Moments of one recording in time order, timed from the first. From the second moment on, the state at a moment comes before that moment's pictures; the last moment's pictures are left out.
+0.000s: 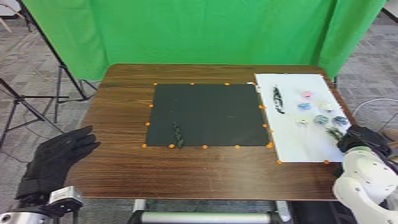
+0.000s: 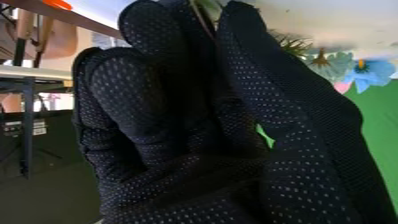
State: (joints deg) left arm 153.9 -48.0 -109.1 -133.2 39.2 19.1 21.0; right arm -105.6 -46.3 85.3 -109.4 -131.5 -10.2 54.6
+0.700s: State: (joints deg) left arm 155.2 -47.6 -109.9 -133.3 38.9 19.5 21.7; right arm -102.8 -43.9 82.0 -114.7 -133.5 -2.2 51.6
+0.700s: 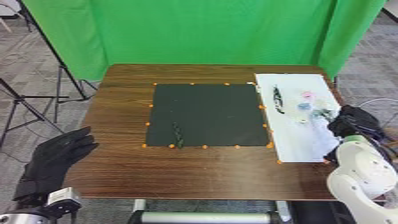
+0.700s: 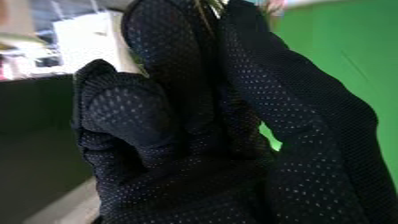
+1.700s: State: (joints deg) left arm 154.3 -47.6 -110.9 -133.6 39.4 19.6 19.4; right arm -71.2 -57.8 45.4 -110.4 -134.6 -11.7 45.7
